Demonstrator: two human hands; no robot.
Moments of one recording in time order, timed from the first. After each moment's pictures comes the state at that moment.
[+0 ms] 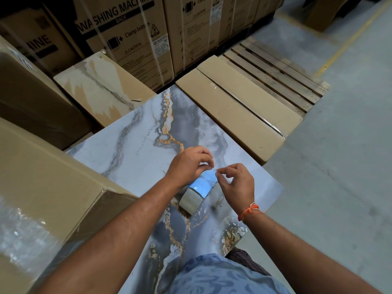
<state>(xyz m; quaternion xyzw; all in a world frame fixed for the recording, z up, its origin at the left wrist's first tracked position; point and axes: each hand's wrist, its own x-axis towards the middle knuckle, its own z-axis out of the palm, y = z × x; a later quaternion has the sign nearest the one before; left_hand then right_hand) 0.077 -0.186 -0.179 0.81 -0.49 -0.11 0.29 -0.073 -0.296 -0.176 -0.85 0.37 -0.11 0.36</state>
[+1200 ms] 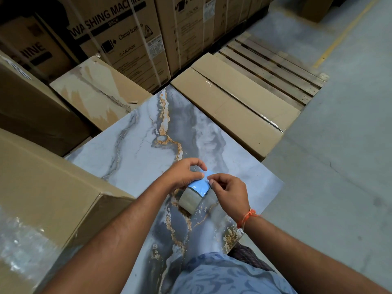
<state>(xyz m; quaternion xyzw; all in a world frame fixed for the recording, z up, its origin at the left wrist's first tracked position) 0.070 -0.174 -0.165 0.77 -0.18 -0.49 0.36 -0.087 -0.275 -0.173 -0.75 0.37 -0.08 0.55</state>
